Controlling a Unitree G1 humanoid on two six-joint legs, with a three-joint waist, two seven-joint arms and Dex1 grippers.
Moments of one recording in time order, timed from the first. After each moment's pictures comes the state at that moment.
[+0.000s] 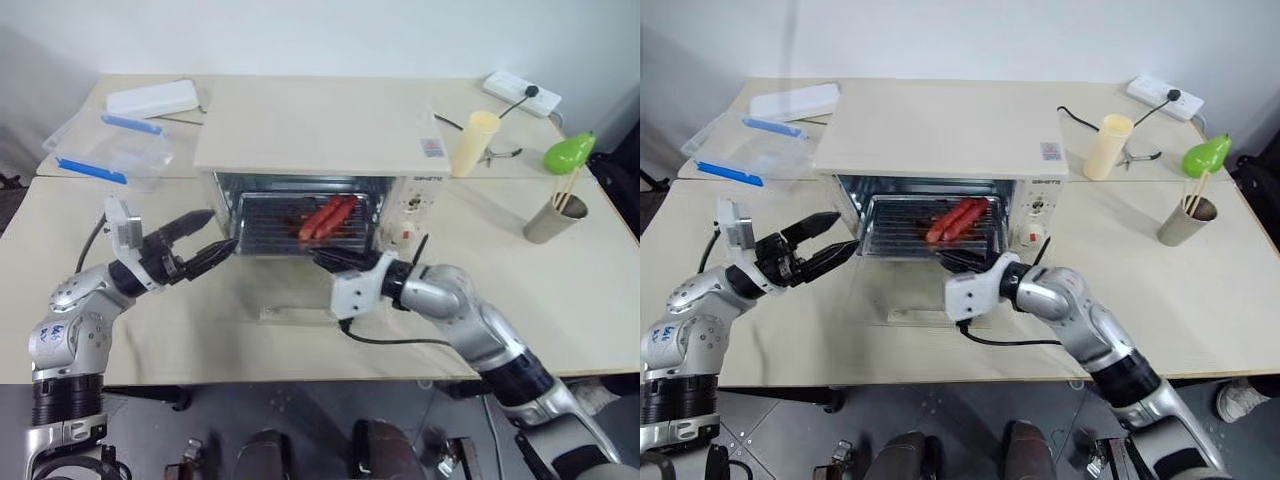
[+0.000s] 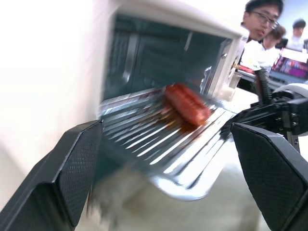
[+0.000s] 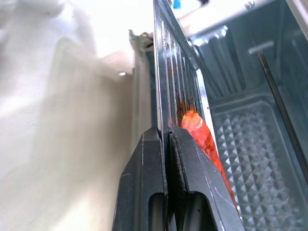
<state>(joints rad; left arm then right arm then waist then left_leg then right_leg) -0.31 0.63 0.34 0.04 -0.73 0.46 -0.93 -0.52 -0.53 0.39 -0.14 -0.46 -0.29 0.58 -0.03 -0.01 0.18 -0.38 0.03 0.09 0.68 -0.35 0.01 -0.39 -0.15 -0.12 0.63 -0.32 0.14</state>
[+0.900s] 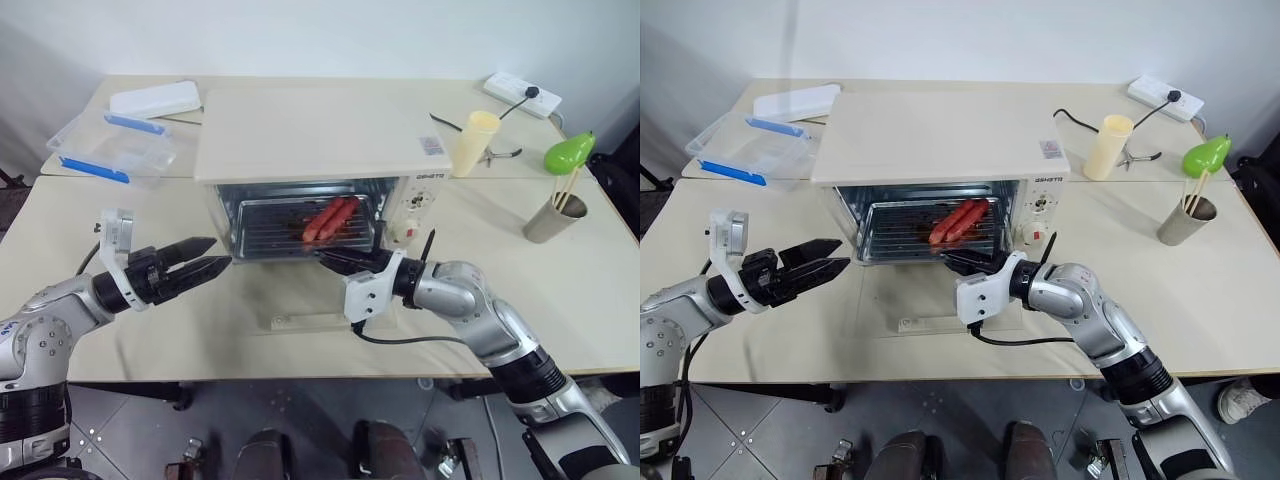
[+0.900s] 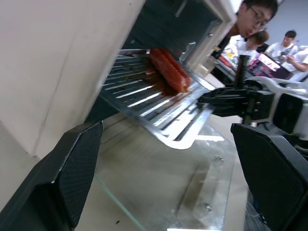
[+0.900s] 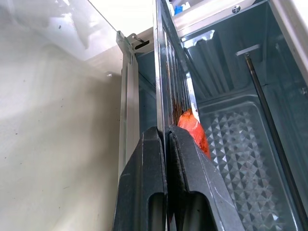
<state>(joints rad) -0.27 0.74 0.39 -0.12 -0.93 0.86 -0.91 -0.53 -0.53 0.36 -0.10 -0.41 -0.36 0.63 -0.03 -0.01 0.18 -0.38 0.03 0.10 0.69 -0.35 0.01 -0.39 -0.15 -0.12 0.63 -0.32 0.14</state>
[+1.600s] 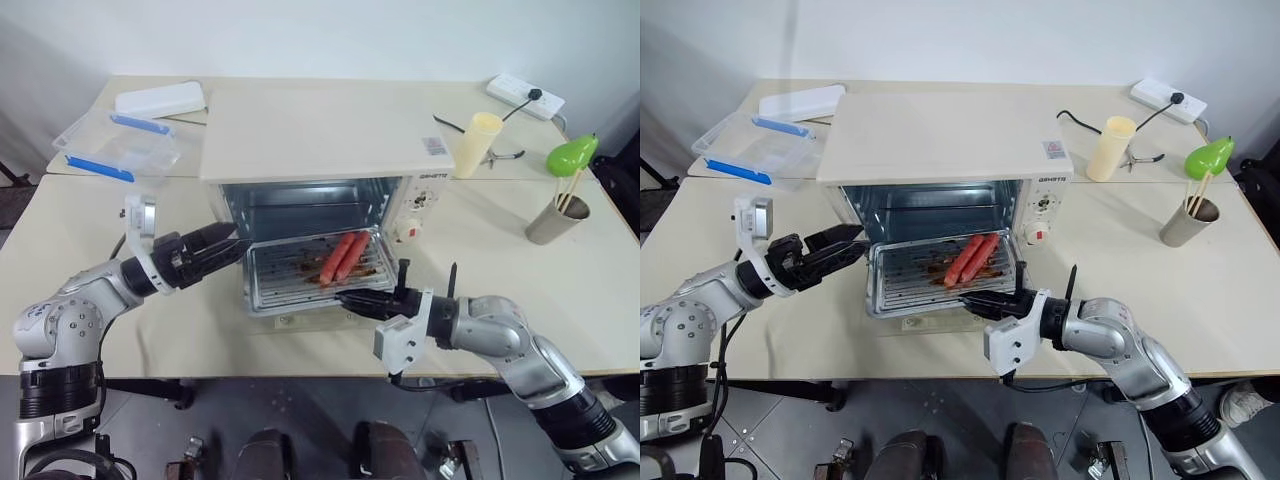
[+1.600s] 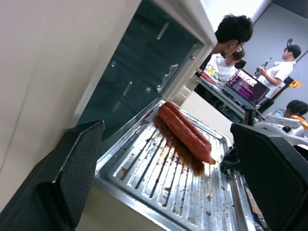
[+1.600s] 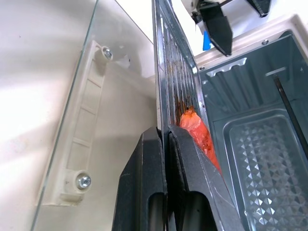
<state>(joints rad) -0.39 0.68 0.33 -0.03 -0.91 0.89 -0.85 -0.30 -0.67 0.28 -0.28 -0.26 -0.45 0.70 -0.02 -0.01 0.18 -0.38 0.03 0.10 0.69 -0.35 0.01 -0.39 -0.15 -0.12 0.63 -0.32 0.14</state>
